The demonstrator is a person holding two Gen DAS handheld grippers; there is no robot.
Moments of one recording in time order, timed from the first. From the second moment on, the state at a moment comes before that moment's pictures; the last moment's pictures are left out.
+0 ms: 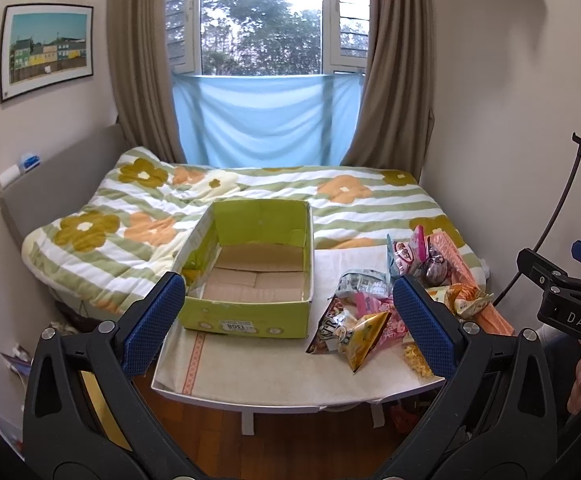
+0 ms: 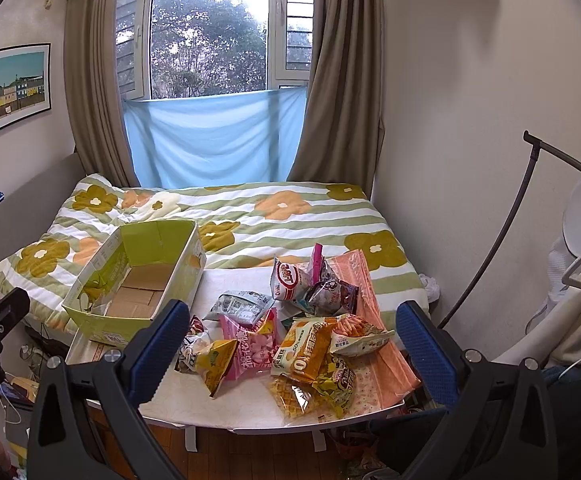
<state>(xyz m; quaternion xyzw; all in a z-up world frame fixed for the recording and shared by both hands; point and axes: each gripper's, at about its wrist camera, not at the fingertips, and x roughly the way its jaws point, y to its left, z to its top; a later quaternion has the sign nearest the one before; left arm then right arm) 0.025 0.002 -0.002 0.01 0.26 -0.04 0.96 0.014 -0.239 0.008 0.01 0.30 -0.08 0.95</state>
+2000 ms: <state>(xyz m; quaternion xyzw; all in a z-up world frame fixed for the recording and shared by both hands) 0.205 -0.117 -0.274 0.04 0.51 -0.05 0.86 0.171 -0.315 -0.237 0.09 0.52 0.09 0.84</state>
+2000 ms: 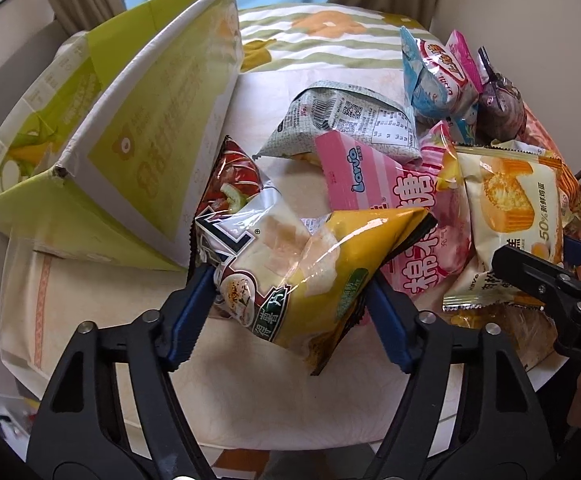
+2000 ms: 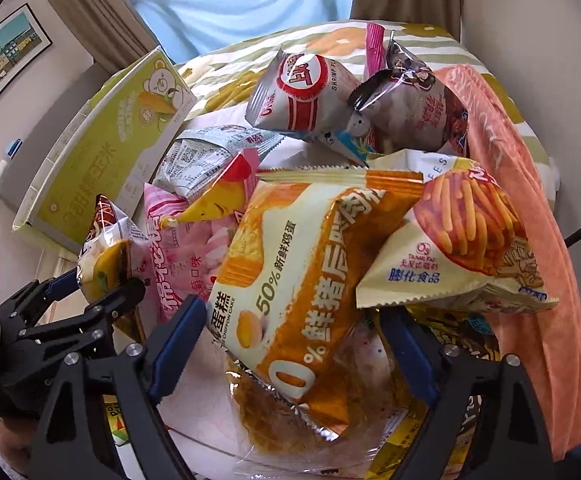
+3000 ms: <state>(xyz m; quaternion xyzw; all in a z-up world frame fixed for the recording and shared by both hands) 0.181 -0.095 -0.133 0.03 0.41 -0.05 0.91 0.178 -0.290 -0.133 0.06 0.44 0.14 0.89</state>
